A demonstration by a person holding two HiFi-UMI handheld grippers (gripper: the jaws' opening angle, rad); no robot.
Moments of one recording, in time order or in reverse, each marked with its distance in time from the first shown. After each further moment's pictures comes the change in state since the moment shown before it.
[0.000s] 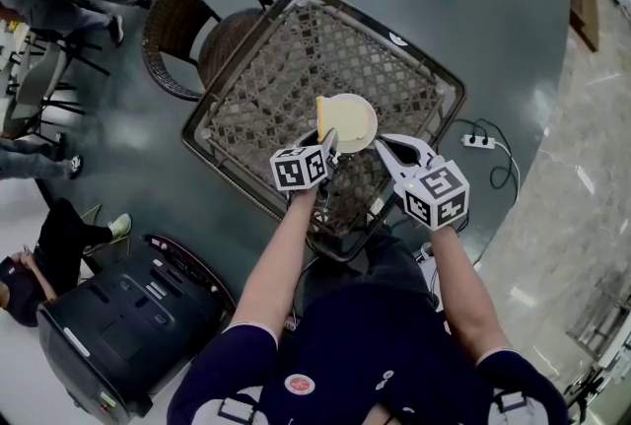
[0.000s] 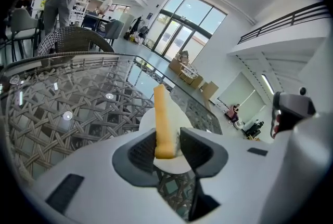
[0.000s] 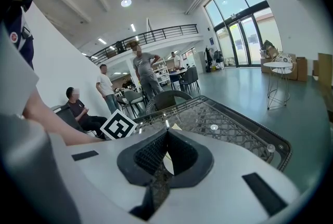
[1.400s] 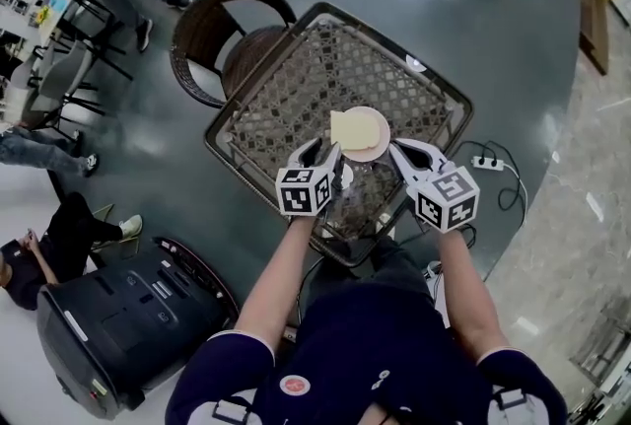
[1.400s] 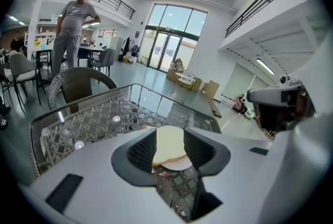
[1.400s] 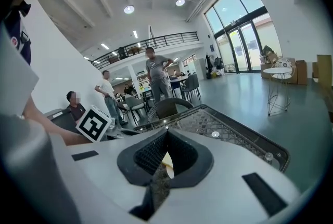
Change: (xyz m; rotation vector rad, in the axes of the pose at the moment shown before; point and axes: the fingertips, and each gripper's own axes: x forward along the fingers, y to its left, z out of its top) left arm -0.079 -0.024 0.035 0.222 -0.112 0.100; right arm -0.018 0.007 0.023 -0.012 -0.078 0.005
